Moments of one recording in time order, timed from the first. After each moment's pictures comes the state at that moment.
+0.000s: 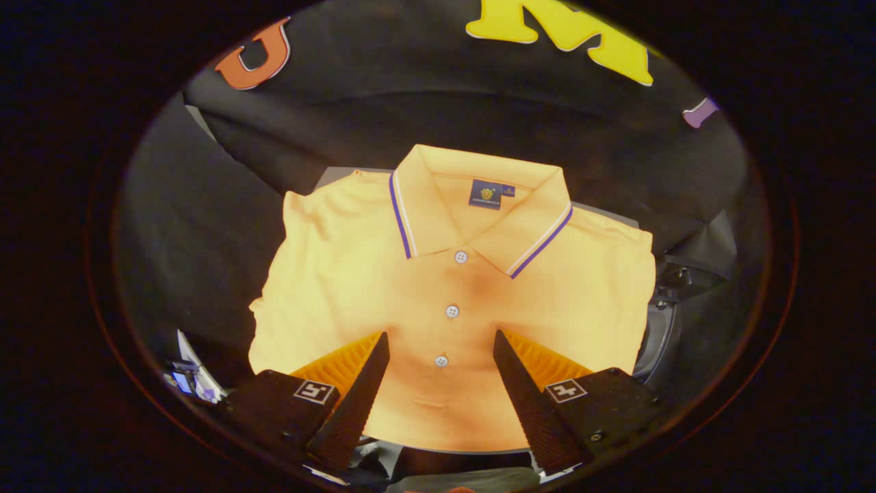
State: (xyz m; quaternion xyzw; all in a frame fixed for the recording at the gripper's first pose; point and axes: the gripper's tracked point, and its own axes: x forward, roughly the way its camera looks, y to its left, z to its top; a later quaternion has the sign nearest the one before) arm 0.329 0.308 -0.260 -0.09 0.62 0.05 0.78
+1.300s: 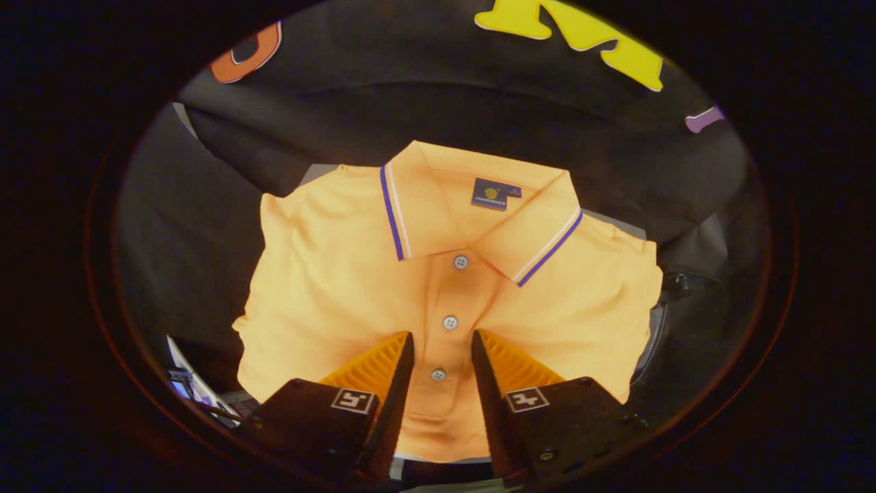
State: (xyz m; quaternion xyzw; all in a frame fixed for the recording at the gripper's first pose) arm 0.355 0.304 -0.252 -0.10 0.61 0.03 0.78
